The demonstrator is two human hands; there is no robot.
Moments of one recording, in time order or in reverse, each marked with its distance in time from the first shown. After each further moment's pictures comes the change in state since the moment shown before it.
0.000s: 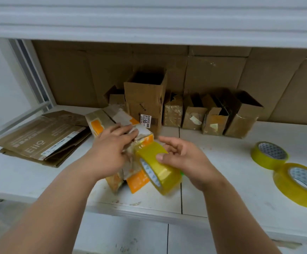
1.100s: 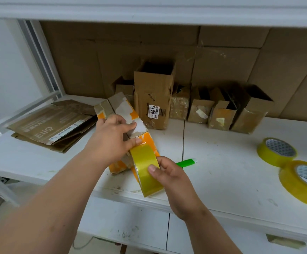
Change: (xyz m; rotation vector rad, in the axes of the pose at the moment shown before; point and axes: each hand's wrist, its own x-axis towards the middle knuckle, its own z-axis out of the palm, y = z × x) left_hand -0.002 -0.002 0.023 -0.065 0.250 -0.191; right_hand -0.032 0.057 0.047 0.132 0.010 -0.015
